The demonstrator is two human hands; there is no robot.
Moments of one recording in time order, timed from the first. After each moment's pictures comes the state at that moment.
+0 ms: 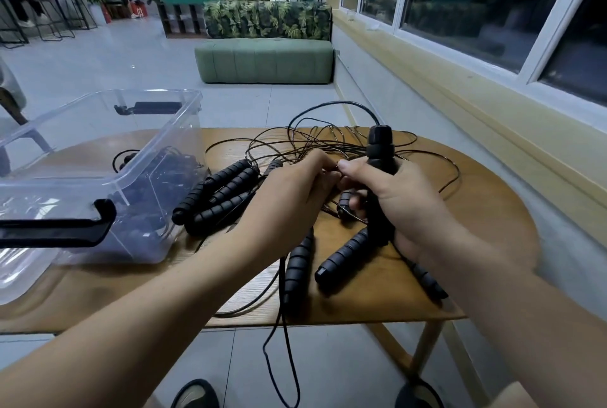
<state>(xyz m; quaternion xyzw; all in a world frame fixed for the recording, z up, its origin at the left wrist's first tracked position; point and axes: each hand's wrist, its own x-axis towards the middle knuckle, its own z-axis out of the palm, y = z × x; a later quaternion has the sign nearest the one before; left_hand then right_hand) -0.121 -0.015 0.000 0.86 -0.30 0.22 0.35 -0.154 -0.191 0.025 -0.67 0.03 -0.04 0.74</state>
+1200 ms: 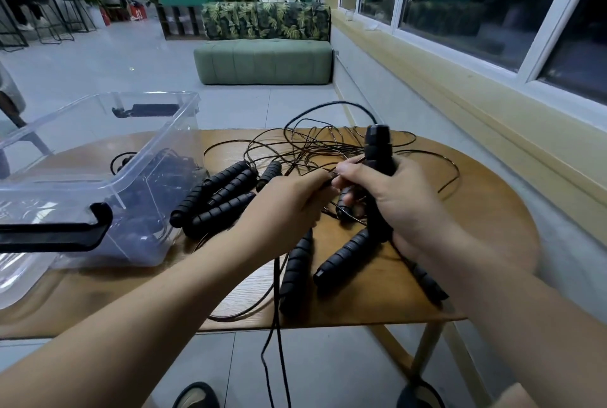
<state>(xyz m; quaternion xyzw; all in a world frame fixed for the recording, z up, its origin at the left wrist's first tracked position) -0.111 -0.010 -0.011 0.87 -0.33 0.17 0.31 -0.147 -0.196 0.019 -0.69 0.00 -0.08 0.72</state>
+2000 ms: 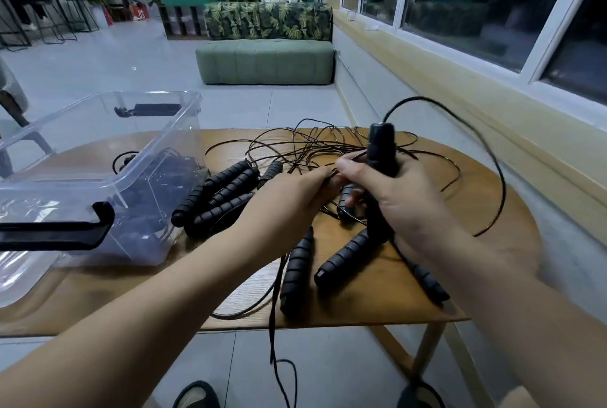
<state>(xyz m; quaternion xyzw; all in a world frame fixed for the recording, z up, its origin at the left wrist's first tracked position) -0.118 -0.012 -0.001 0.90 -0.31 0.18 0.26 -0.152 -0.196 0.020 -0.67 -0.02 -0.08 0.74</state>
